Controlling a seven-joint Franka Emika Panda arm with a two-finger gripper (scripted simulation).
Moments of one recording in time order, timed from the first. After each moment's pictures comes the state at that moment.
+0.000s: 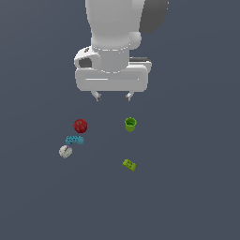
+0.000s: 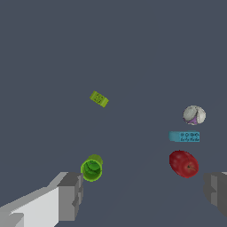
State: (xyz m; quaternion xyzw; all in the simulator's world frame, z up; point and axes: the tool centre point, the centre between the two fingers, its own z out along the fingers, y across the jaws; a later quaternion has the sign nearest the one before) arm -0.003 -0.022 0.337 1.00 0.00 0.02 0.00
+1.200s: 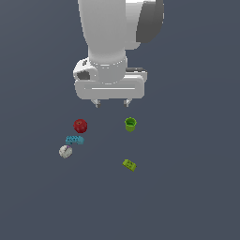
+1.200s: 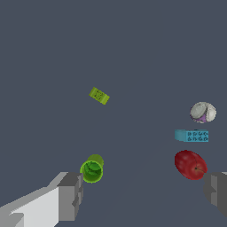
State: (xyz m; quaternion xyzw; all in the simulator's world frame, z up) arm 0.002 -0.027 0.313 1.00 -0.01 0.00 -0.01
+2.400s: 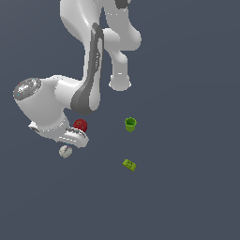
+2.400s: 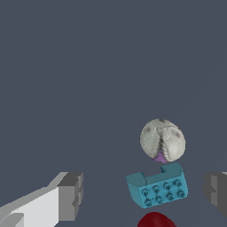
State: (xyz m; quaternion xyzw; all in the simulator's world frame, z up) arm 0.055 -0.221 0.136 0.99 -0.14 0.00 -0.01
